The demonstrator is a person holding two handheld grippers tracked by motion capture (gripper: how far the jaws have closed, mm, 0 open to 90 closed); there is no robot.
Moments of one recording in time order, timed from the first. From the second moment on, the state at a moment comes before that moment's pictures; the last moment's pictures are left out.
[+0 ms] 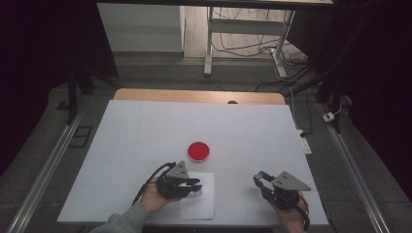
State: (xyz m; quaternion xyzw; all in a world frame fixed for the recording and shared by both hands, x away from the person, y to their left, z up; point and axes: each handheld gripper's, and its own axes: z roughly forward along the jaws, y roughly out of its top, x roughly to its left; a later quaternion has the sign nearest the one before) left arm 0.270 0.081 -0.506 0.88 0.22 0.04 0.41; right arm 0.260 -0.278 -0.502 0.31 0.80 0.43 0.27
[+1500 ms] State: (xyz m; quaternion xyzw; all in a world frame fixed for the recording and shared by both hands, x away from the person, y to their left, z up) left arm 0.266 0.072 -0.507 0.90 0.22 0.05 0.38; right arm 0.259 -0.277 -0.502 0.31 0.80 0.43 0.27
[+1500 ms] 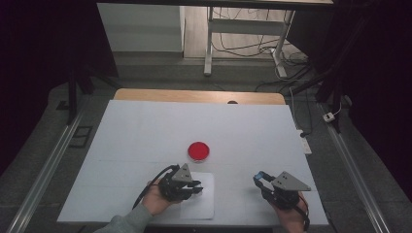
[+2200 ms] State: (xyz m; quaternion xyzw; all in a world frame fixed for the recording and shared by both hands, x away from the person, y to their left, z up) left arm 0.266 0.071 -0.506 0.90 0.21 0.06 0.37; right arm 0.259 -0.277 -0.501 0.31 0.80 0.43 0.27
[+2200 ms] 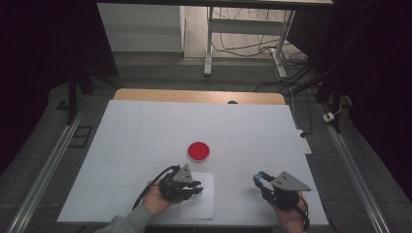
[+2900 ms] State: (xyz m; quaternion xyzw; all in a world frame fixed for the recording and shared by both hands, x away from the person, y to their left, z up) left arm 0.265 0.071 -0.506 0.90 0.21 0.06 0.37; right arm 0.258 -0.276 -0.501 0.31 0.80 0.43 0.27
